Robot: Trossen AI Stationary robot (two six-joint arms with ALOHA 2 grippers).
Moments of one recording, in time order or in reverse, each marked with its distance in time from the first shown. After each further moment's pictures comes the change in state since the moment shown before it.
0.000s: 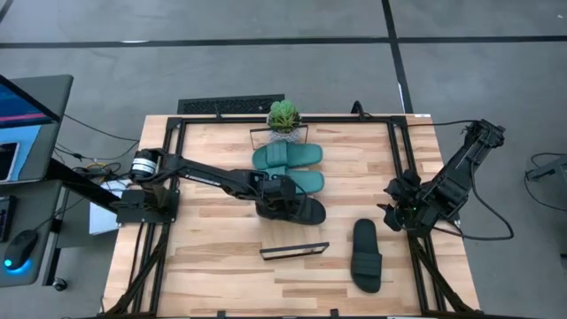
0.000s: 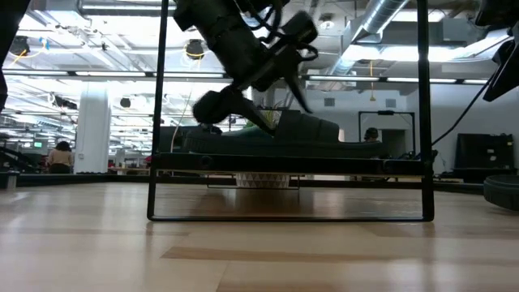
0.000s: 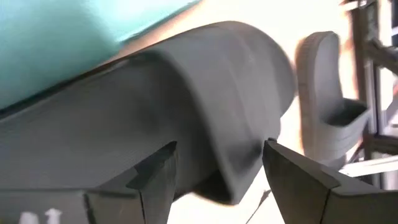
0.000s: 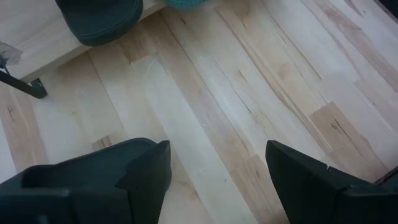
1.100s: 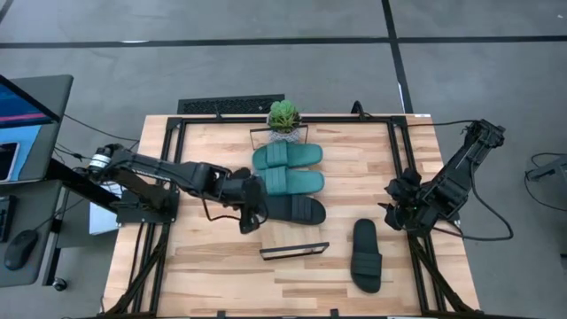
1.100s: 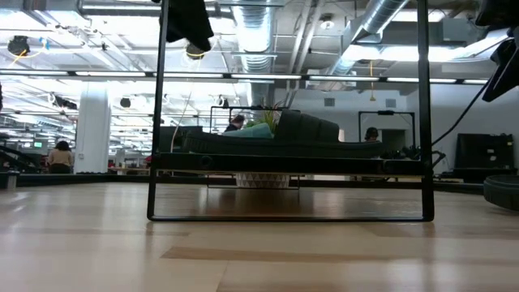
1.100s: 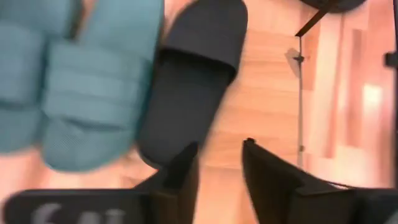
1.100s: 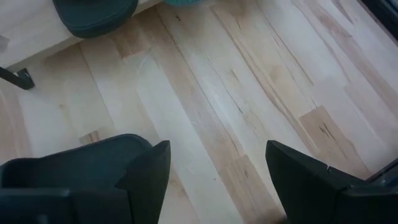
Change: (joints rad) left arm -0.127 -0.356 0.027 -0.478 -0.177 0.835; right arm 0.001 0.000 0.000 -0.028 0.003 -0.035
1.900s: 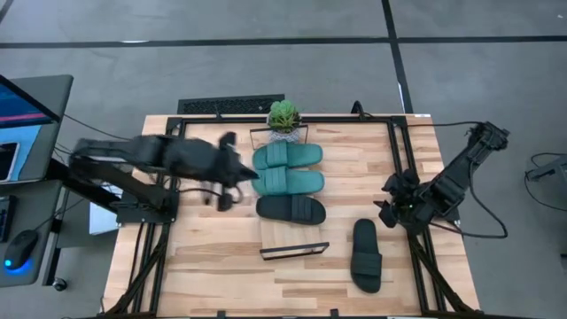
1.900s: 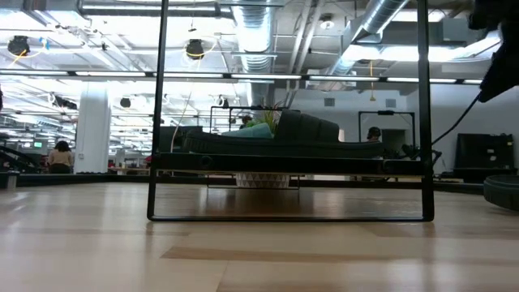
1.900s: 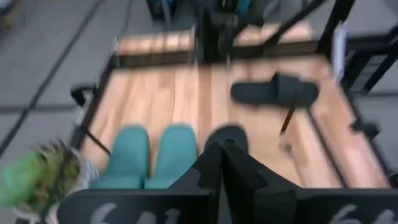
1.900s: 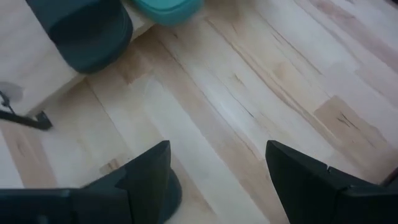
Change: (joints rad) left arm 0.032 -0.203 0.214 0.030 -0.075 0.386; right arm -0.082 0.000 0.000 0.076 0.004 0.080
